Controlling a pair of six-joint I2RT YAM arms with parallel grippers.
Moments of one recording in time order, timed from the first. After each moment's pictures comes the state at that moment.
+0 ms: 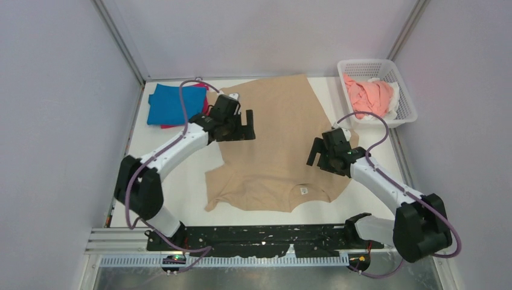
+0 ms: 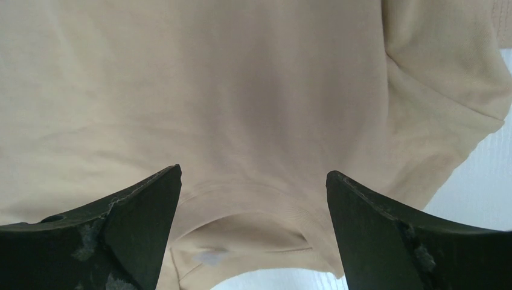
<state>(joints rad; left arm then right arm) -0.56 1.51 1.24 -0.55 -0.02 -0.52 0.36 1.15 0.72 -0.54 0.17 0.61</state>
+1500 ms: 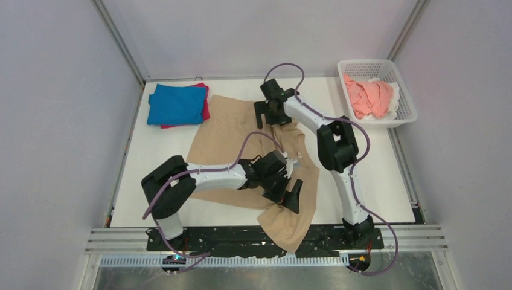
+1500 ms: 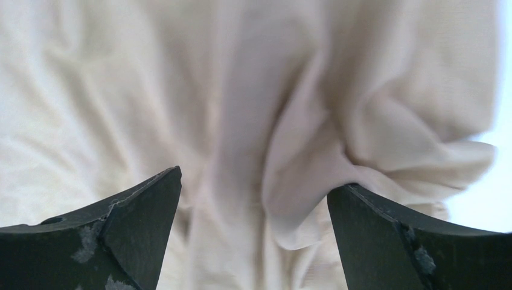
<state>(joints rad) -1.06 1.75 1.02 -0.17 0.46 -0.61 0.53 2.29 1.97 -0.75 0.08 0.31</state>
